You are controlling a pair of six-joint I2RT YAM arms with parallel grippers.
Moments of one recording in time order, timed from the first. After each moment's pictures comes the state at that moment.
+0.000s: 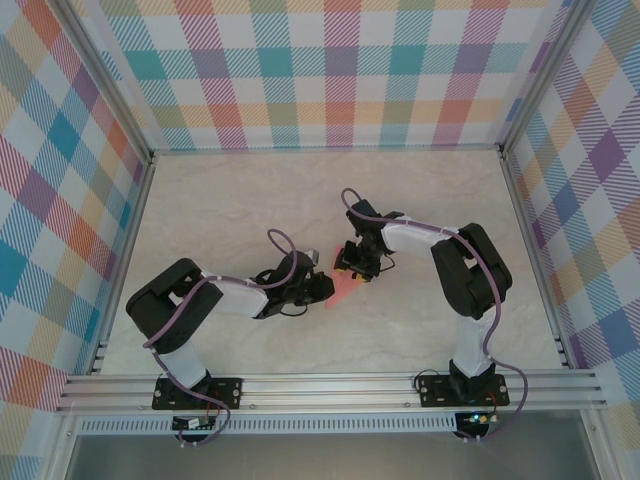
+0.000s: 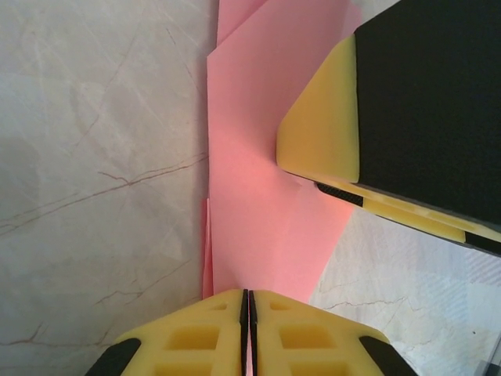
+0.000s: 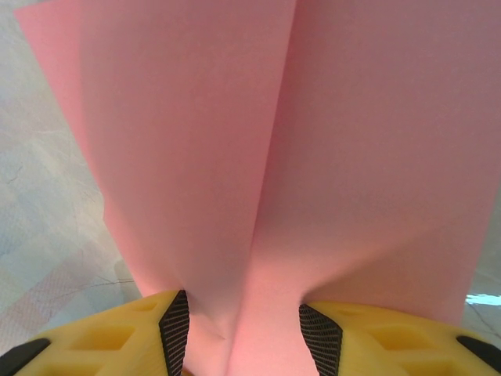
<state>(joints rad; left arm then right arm) -0.78 1.71 0.63 0.36 0.20 -0.94 0.57 1.95 1.21 -0.62 -0.32 0.86</state>
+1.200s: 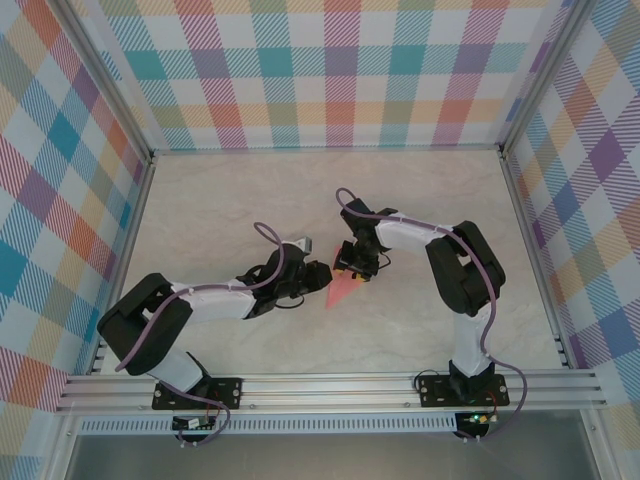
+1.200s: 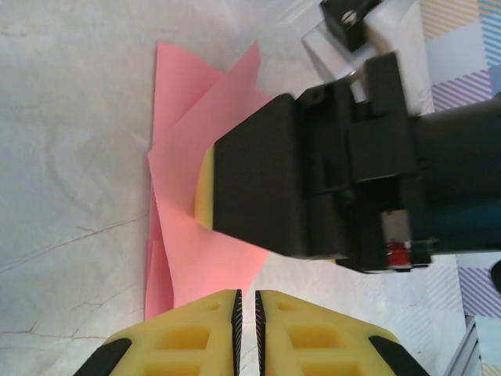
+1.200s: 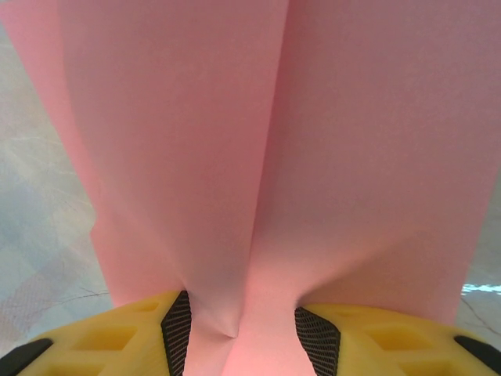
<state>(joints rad) -0.77 1.53 0.63 0.31 0.12 -0.94 0.60 1.99 1.28 -0.71 -0.27 0.86</state>
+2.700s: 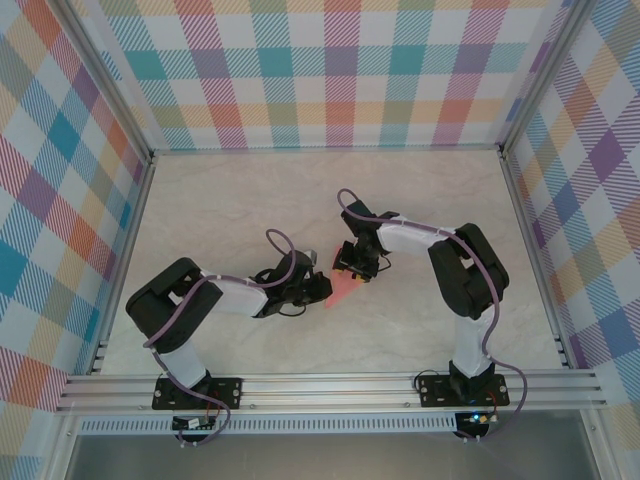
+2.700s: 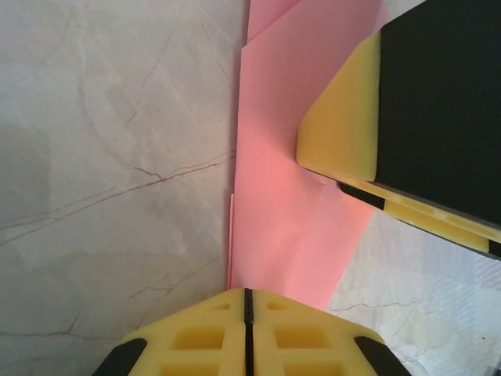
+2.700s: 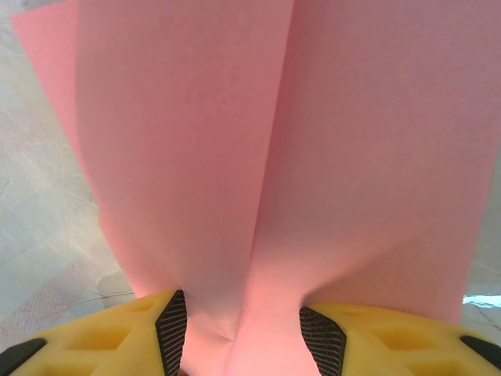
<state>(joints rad) -0.77 1.72 0.64 0.33 0.19 -0.95 0.60 1.96 1.23 -0.64 -0.26 0.90</state>
